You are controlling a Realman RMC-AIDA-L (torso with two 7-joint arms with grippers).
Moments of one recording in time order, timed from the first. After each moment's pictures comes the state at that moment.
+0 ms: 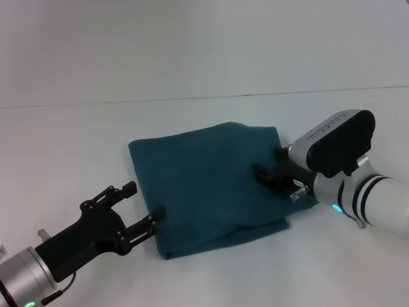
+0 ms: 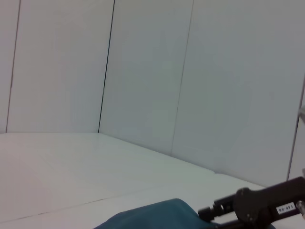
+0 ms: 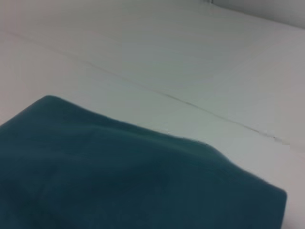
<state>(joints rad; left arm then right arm) -0.31 -2.15 1.13 0.43 1.24 1.29 -0.88 0.36 2.10 -1.79 -0.94 -2.03 -0.21 2.11</state>
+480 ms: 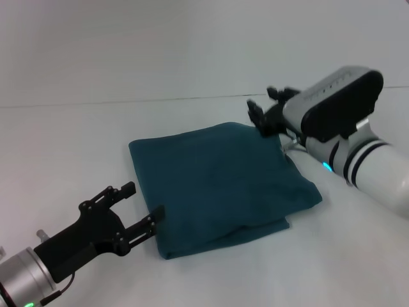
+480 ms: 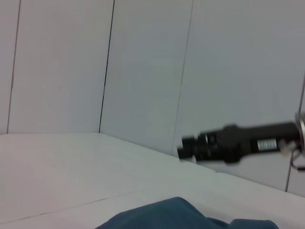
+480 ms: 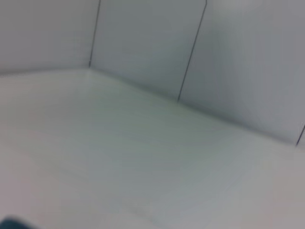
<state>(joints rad) -0.31 -2.15 1.13 0.43 1.24 1.29 -0.87 0.36 2.10 -1.85 -1.08 -2.03 0.00 2.11</state>
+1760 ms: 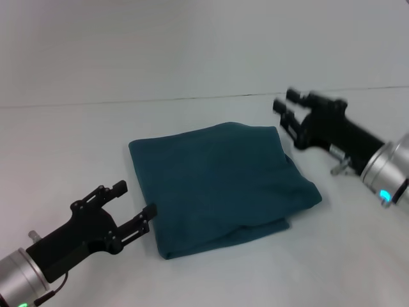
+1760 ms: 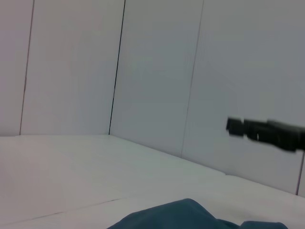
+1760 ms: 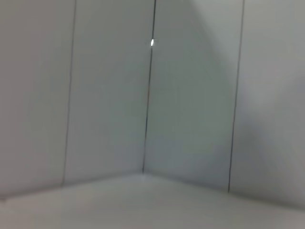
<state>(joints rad) -0.30 -2.15 1.10 0.43 1.24 1.29 -0.87 0.46 2.10 -1.22 -0.43 -0.85 -1.07 0.63</state>
